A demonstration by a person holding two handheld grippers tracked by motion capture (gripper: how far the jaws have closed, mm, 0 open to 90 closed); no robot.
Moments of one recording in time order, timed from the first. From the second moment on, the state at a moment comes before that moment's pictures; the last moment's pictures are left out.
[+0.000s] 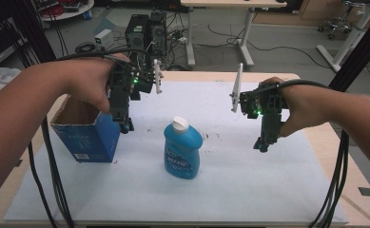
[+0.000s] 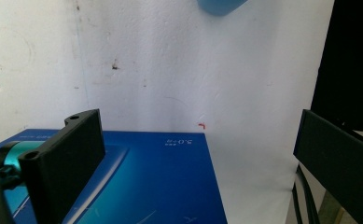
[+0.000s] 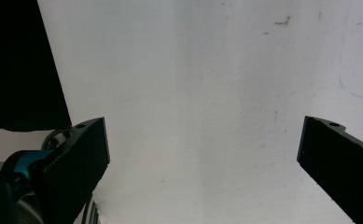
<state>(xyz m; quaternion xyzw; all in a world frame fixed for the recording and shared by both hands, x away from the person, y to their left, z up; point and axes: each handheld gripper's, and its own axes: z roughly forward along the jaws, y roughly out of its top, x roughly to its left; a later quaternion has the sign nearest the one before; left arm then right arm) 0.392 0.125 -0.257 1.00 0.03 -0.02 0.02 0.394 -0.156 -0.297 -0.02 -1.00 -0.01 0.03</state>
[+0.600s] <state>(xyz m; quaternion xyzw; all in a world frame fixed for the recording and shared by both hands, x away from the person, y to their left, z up) 0.401 0.133 -0.263 1.00 0.06 -0.02 0.02 0.454 -0.139 -0.291 -0.04 -1.00 -0.02 0.03</state>
